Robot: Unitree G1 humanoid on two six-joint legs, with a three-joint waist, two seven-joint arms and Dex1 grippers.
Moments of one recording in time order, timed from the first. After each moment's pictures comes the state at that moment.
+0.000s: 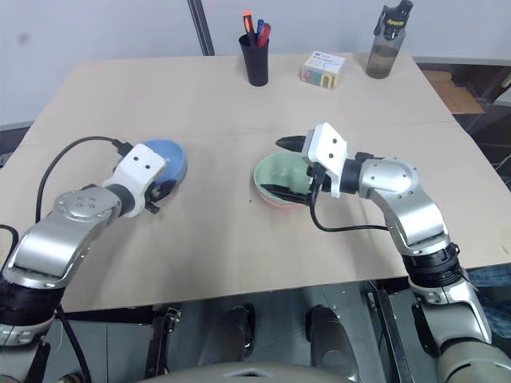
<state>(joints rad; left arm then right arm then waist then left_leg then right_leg) -0.34 0.89 -0.06 -0.36 -0.20 0.92 -0.37 -0.59 -0.50 0.16 -0.29 0.30 0.43 0.92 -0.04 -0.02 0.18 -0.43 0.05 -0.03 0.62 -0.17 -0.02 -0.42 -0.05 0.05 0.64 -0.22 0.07</state>
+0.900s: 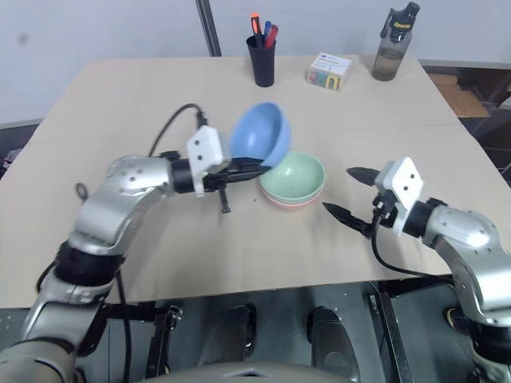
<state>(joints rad) -0.65 0.61 -0.25 -0.16 -0.29 0.26 -1.03 -0.07 -0.67 -0.21 -0.59 0.48 0.56 0.78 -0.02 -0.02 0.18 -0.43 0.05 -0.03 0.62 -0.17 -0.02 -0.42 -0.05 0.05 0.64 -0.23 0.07</state>
